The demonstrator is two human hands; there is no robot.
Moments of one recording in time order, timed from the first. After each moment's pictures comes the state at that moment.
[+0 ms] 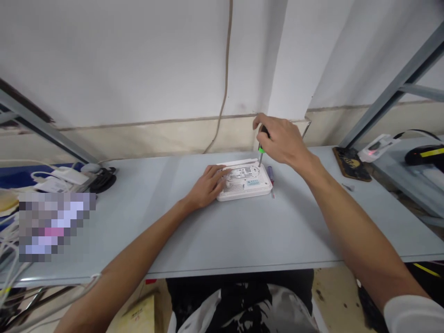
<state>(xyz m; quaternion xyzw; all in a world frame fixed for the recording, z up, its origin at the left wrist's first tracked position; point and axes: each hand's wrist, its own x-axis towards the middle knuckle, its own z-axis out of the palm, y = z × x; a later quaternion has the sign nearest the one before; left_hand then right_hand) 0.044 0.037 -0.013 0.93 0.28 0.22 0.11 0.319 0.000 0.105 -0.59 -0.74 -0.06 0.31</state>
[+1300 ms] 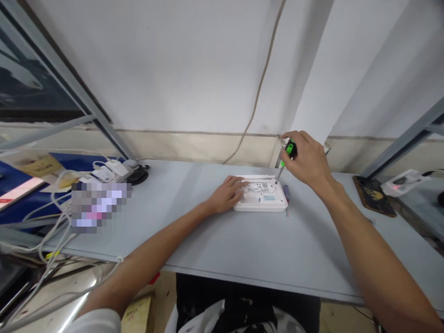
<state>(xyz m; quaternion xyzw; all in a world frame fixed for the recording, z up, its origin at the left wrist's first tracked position) 0.040 0.029 -0.015 0.92 0.30 0.22 0.13 0.326 0.000 0.100 -0.55 -0.72 -0.17 0.38</state>
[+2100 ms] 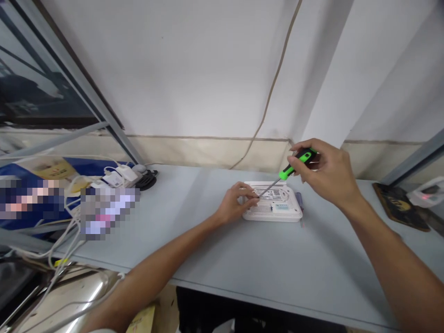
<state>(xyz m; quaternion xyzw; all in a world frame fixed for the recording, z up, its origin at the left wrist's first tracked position) 0.051 0.007 -0.002 0.79 0.34 0.40 0.31 0.301 -0.026 0.106 -0.51 -0.69 0.04 0.52</state>
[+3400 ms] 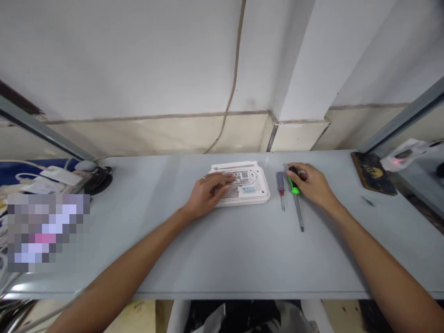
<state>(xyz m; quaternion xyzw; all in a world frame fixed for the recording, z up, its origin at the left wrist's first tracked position) 0.042 0.035 -0.009 0.88 0.29 0.33 0.20 0.401 -0.015 -0.041 -0.69 -0.62 0.12 0.37</state>
